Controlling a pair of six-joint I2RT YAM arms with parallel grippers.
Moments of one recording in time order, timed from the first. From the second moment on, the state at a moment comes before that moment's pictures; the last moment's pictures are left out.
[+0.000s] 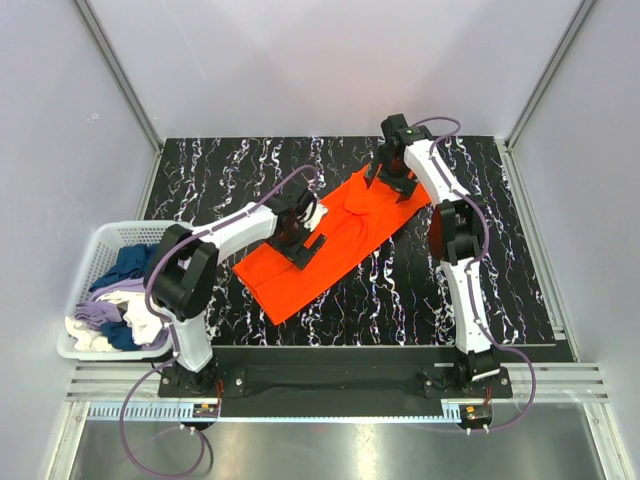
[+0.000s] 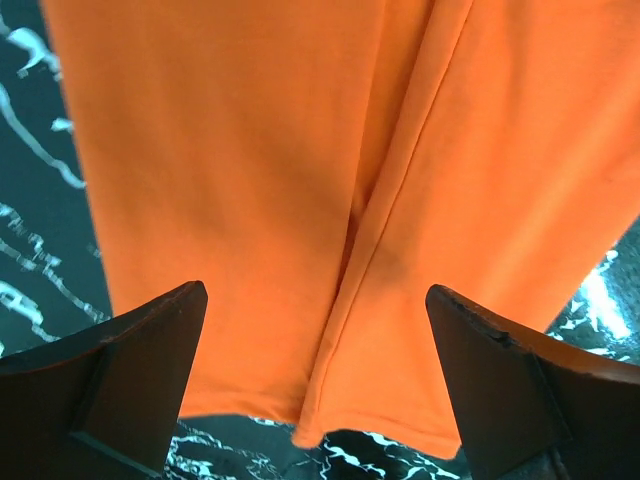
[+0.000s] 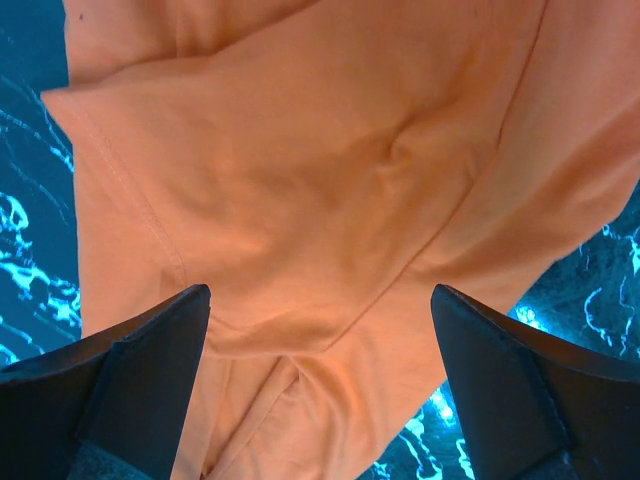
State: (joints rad) left arm -0.58 1.82 1.30 -0.74 0.00 0.10; right arm 0.28 2.50 2.42 -1.14 0.07 0.75
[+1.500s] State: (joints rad) left arm -0.75 1.82 1.45 -0.62 0.44 -0.54; right arm 0.16 2.39 2.43 -1.01 -0.01 0.38
